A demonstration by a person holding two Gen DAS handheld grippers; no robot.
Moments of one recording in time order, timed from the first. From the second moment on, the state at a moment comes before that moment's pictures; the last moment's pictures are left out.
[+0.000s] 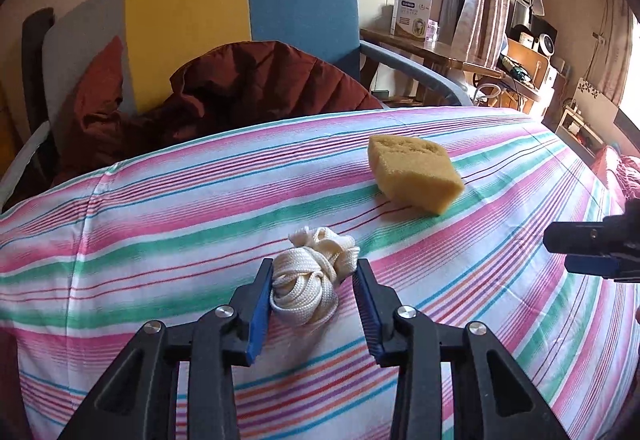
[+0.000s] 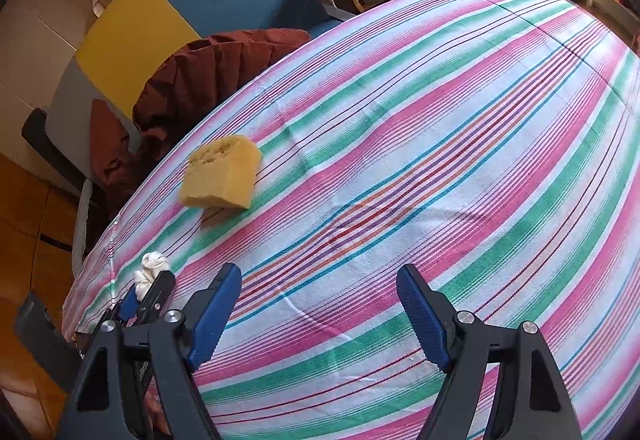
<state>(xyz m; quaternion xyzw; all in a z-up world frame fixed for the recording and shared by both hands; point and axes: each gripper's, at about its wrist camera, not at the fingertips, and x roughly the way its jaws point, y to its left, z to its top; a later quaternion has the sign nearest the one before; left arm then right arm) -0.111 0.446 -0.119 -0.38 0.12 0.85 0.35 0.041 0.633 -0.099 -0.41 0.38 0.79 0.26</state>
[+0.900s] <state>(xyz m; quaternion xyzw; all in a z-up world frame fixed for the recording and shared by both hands) -0.101 0.303 -0.133 -0.40 0.02 0.87 0.28 -0.043 0.590 -0.081 -0.41 0.22 0.86 0.23</state>
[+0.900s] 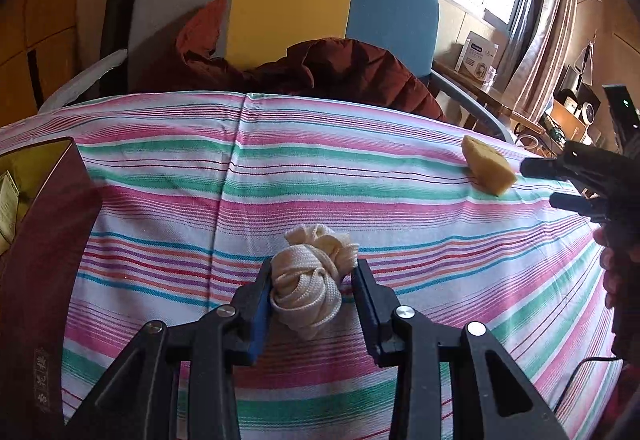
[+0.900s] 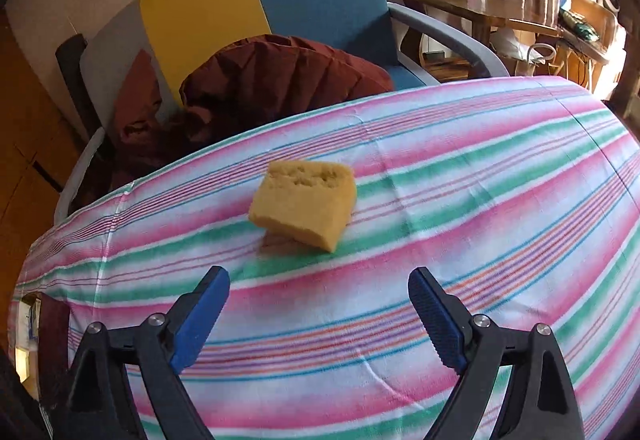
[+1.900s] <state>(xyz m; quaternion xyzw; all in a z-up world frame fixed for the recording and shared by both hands) -0.103 0.296 -0.135 -0.40 -0.01 0.87 0.29 -0.059 0.515 -0.075 -0.41 0.16 0.88 0.16</state>
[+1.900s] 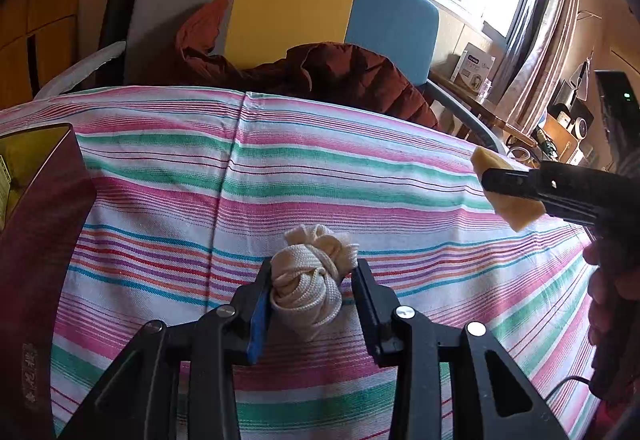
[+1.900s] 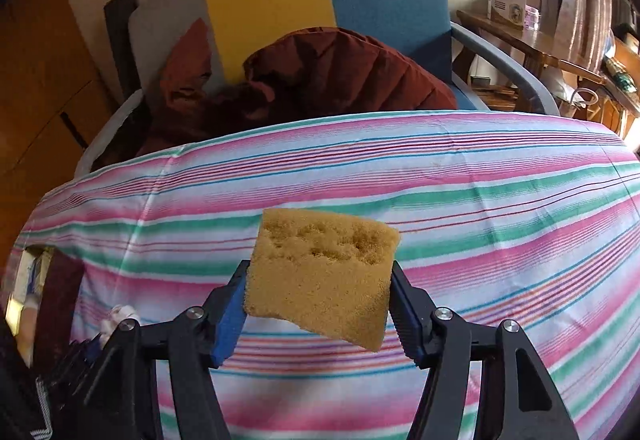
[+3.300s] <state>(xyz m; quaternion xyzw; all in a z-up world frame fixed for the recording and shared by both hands) -0.010 0.133 -0.054 -0.36 -0.06 0.89 0.27 0.002 0.388 -0.086 -0.42 0.14 0.90 0.00</state>
